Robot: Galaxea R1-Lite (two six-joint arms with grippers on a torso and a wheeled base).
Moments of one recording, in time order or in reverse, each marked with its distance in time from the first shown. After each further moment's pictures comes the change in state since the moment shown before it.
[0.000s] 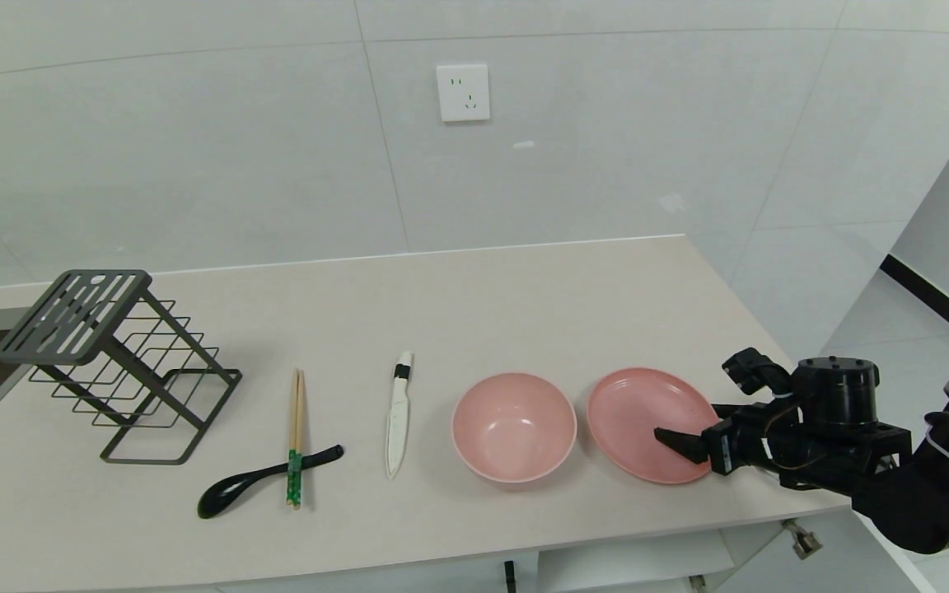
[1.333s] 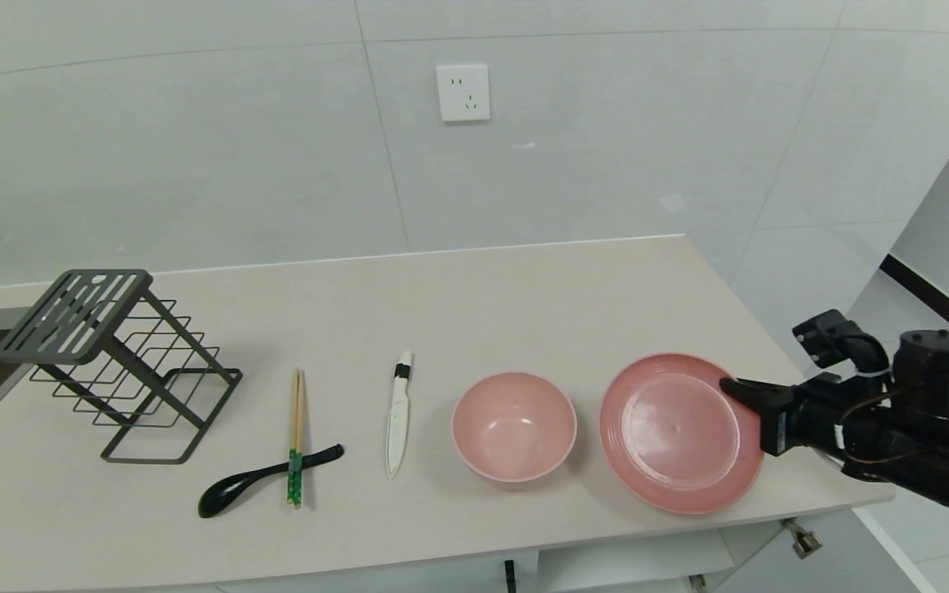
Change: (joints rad) left arm 0.000 0.000 -0.018 -0.271 -0.070 0.023; right arm -0.001 -0.330 0.151 -0.007 -0.090 0.008
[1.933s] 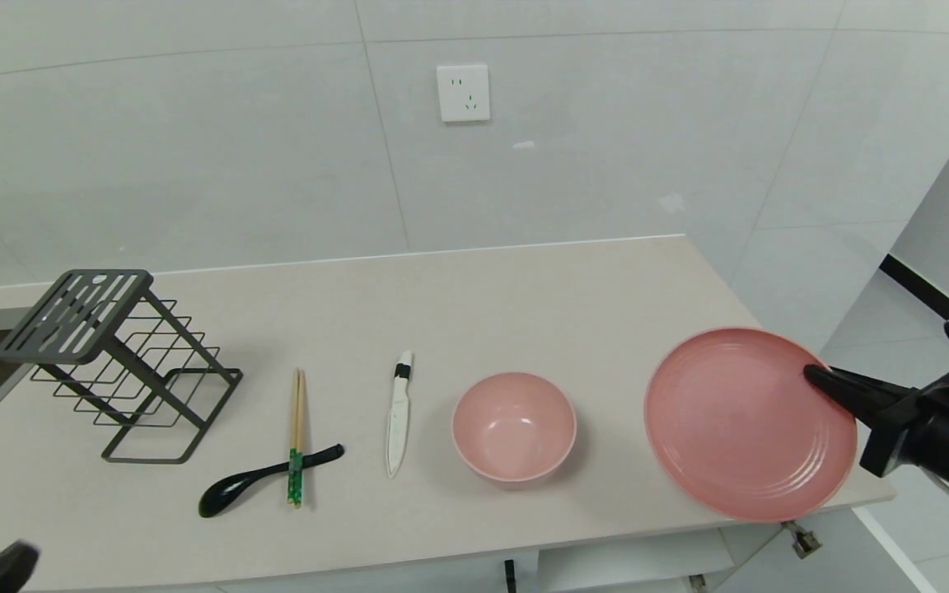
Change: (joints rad) left arm -0.030 0.539 -0.398 0.091 -0.423 0.086; right arm -0.066 -0.330 0.197 -0.053 0.001 0.003
